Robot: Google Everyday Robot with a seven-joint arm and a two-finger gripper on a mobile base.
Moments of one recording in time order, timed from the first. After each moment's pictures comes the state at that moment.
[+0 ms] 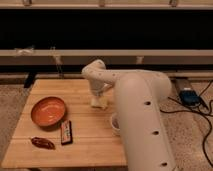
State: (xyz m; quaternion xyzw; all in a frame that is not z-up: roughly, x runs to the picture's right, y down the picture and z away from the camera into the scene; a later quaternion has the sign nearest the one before) arm -0.035 0.079 0.929 -0.35 -0.07 -0.26 0.90
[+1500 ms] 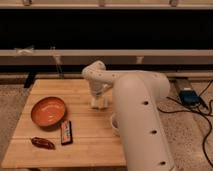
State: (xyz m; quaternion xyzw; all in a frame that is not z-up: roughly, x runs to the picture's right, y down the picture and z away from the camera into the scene) arm -0.043 0.086 0.931 -0.36 -0.05 -0.17 0.92
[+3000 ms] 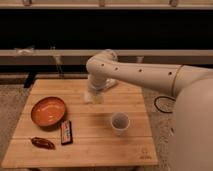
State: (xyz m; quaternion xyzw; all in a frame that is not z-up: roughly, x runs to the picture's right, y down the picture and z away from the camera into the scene) arm -0.064 0.045 0.748 -0.25 -0.17 -0.14 0.94
